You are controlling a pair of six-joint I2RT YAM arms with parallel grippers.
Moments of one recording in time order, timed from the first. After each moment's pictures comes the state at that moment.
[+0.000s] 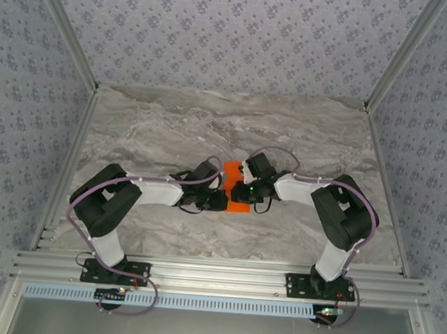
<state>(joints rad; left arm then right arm) -0.81 1.74 0.82 -0.05 0.30 -0.72 0.60 1.75 0.88 -0.19 -0.38 0.50</state>
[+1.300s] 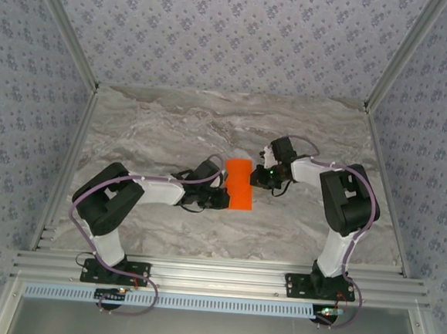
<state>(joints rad) -0.81 1.76 0.83 -0.02 0.29 -0.72 0.33 1.85 1.02 -0.33 -0.47 0.36</state>
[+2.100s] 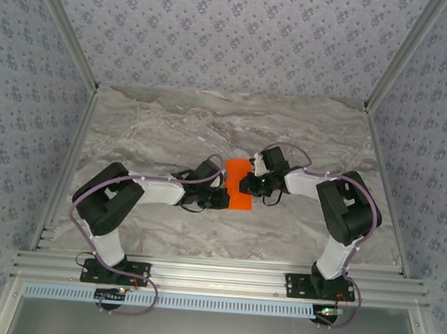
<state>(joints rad) -0.81 1.76 0.84 -0.03 0.29 -0.72 0.46 1.80 0.88 -0.14 -0.52 0.48</state>
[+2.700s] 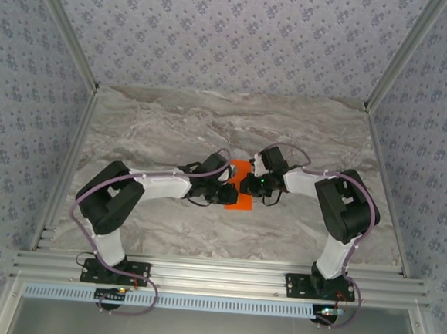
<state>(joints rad) -0.83 1.80 1.01 -0.16 0.33 -0.69 0.47 1.80 0.90 -0.17 -0.49 0.48</state>
